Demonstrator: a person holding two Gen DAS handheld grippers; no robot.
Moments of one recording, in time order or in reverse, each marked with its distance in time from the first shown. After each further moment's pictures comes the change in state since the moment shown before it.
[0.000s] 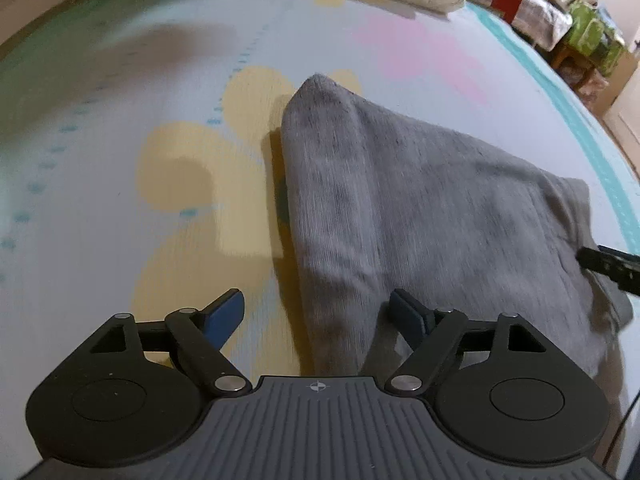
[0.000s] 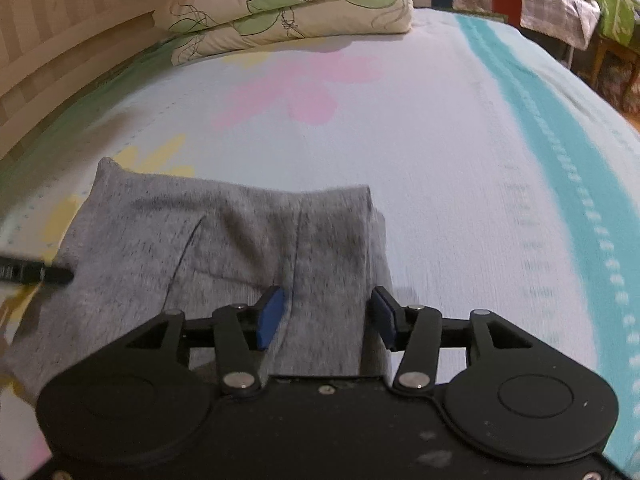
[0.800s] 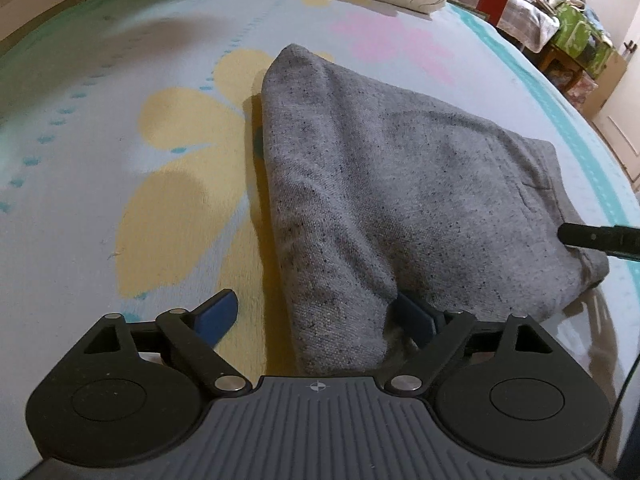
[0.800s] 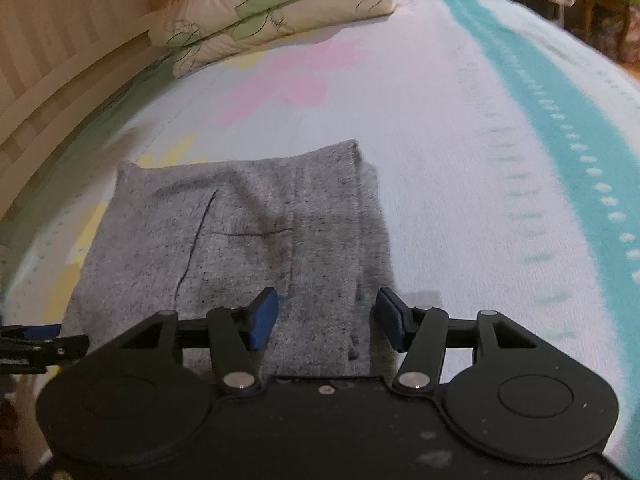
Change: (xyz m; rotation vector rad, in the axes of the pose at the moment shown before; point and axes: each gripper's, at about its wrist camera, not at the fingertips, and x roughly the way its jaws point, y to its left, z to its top) left arm -0.019 -0.022 -0.050 -0.009 -0.027 -0.010; right arm -0.017 -0.022 -0.023 0.114 0.051 0.135
